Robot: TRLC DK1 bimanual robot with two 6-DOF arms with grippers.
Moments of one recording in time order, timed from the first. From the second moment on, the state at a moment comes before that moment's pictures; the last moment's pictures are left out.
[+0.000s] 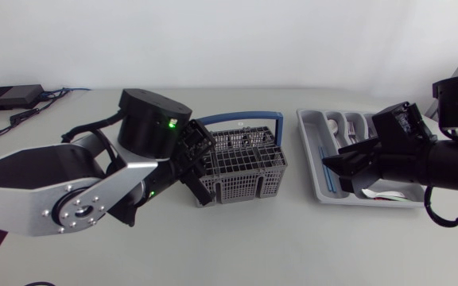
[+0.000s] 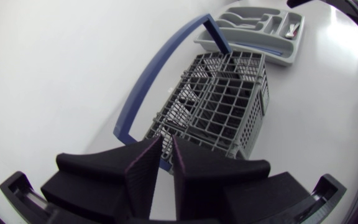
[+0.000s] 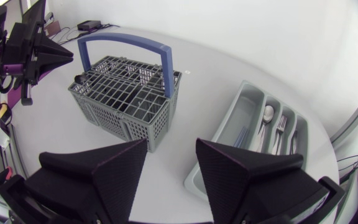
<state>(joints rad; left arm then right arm) -0.82 1.42 0.83 -0.01 -0.42 0.44 0.17 1.00 0.69 -0.39 -0.27 -0.26</state>
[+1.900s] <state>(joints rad) -0.86 1.74 1.16 -0.41 -0.63 0.13 0.28 1.02 0.66 -0.38 -0.19 -0.21</state>
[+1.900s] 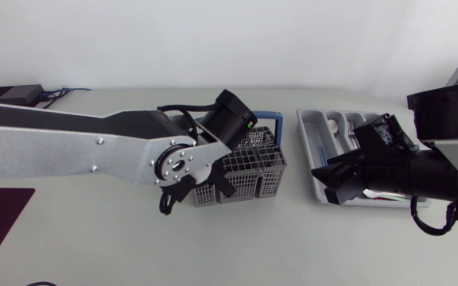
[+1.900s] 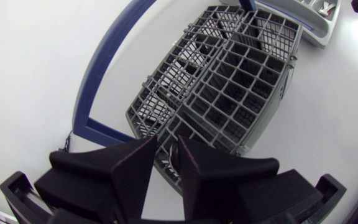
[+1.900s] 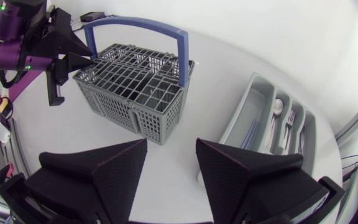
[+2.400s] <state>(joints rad) -0.86 1.75 1.14 -0.40 -0.64 0.14 0.38 1.04 0.66 -0.37 -0.26 -0.22</state>
